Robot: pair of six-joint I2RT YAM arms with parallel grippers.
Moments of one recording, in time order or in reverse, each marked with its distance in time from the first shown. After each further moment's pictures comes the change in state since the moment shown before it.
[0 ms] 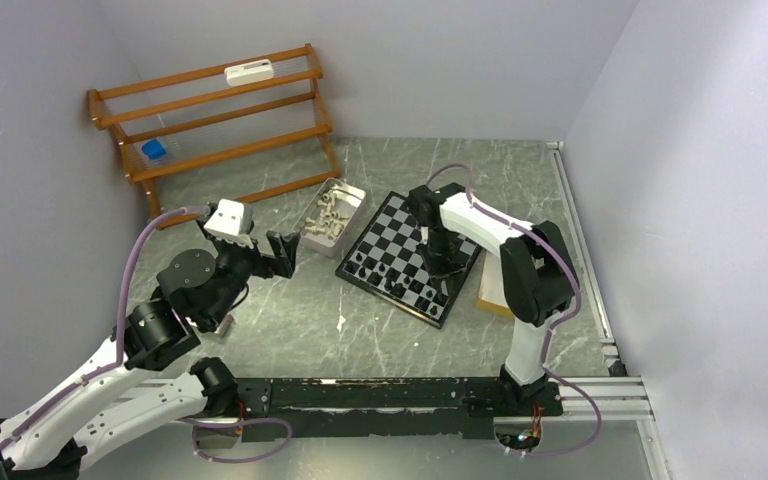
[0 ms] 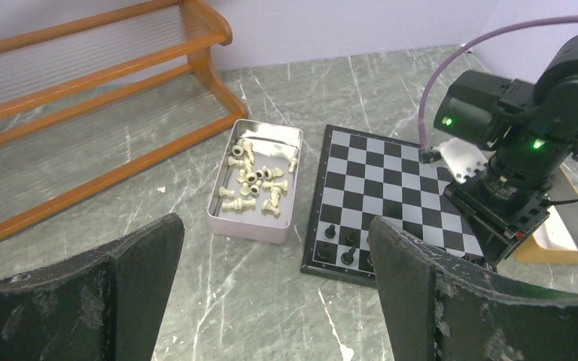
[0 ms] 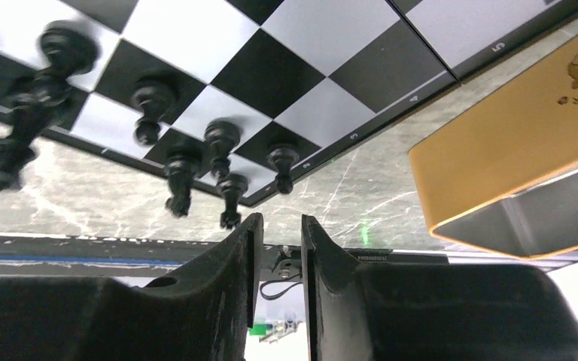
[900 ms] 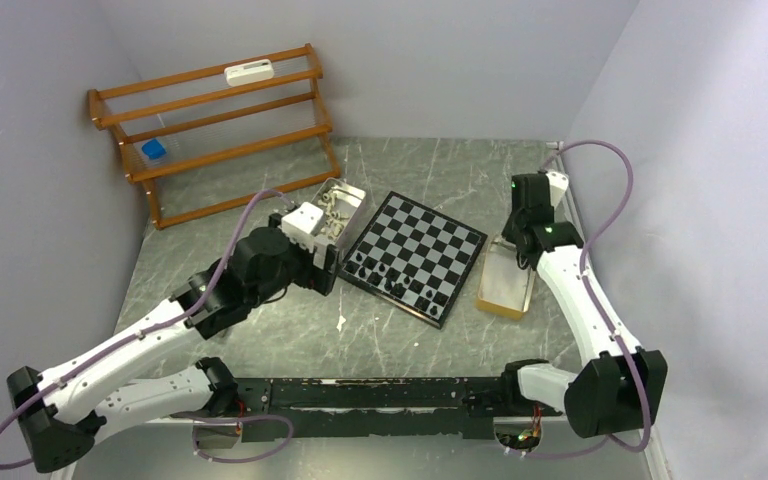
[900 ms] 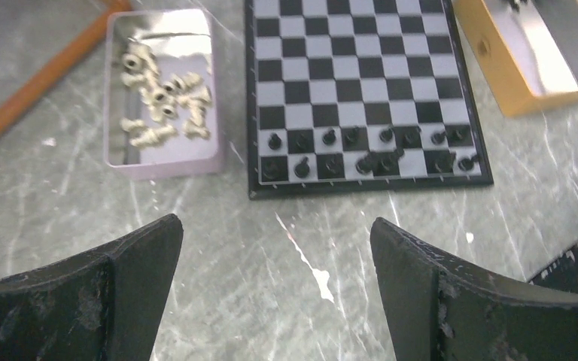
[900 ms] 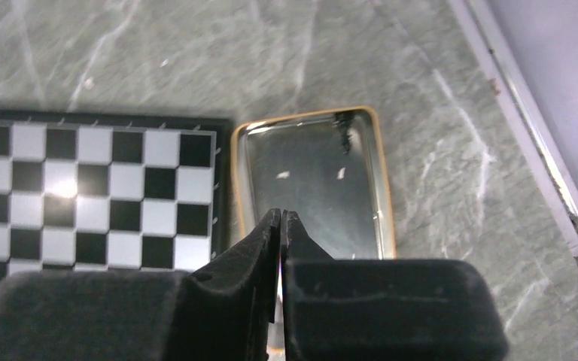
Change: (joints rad) left arm 0.000 0.265 0.009 -0.048 0.253 -0.005; right arm -0.367 -0.696 -0.320 0.566 0.397 0.168
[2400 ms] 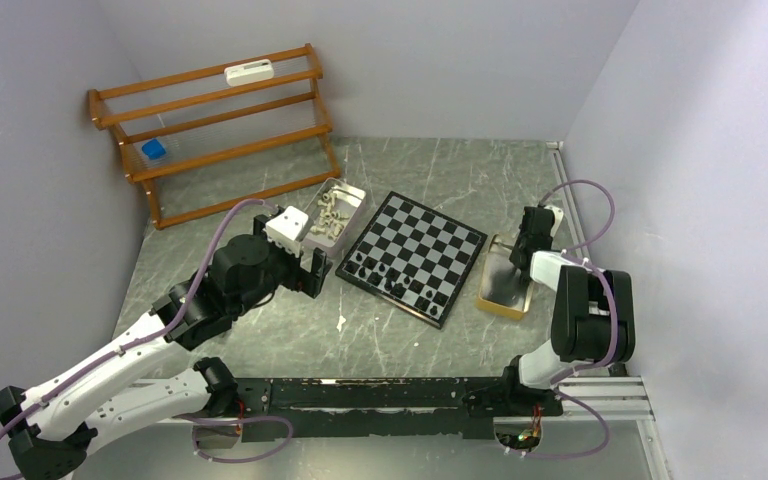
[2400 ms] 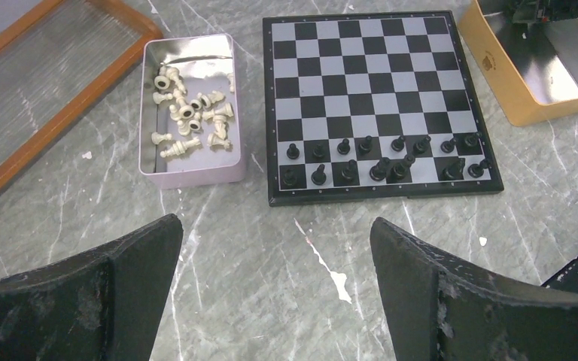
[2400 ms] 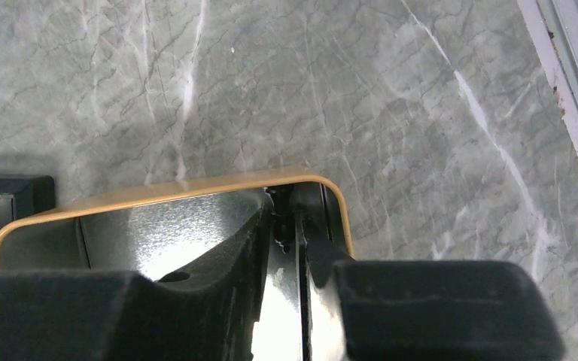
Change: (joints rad) left arm 0.002 -0.087 -0.020 -0.026 0.003 0.056; right arm -0.268 0.341 -0.388 0.713 -0.119 -0.218
